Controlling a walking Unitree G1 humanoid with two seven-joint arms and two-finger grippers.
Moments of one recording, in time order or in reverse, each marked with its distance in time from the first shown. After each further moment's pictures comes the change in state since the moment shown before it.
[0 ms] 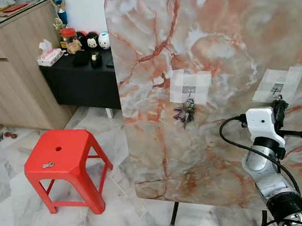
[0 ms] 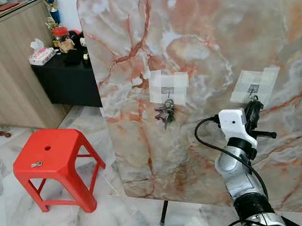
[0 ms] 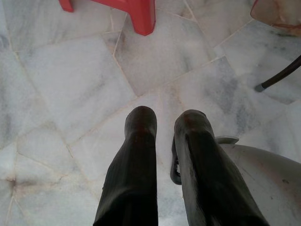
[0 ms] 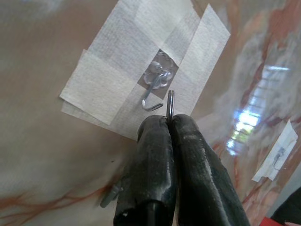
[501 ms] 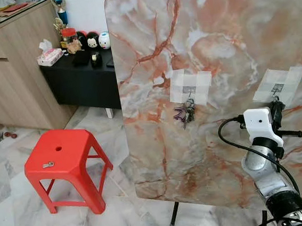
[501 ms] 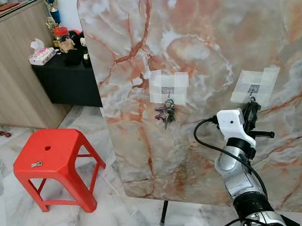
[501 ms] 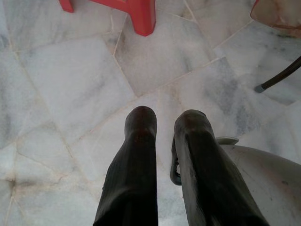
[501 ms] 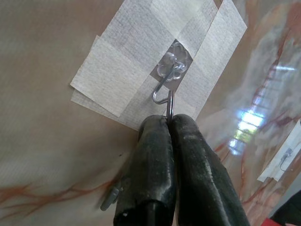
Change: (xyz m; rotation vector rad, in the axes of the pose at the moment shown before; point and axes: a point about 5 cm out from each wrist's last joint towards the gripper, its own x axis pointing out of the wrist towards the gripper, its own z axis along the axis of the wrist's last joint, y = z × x) left arm 0.000 0.000 0.001 -0.002 -0.002 0.001; right arm 0.002 0.002 -0.003 -0.022 0.017 0.022
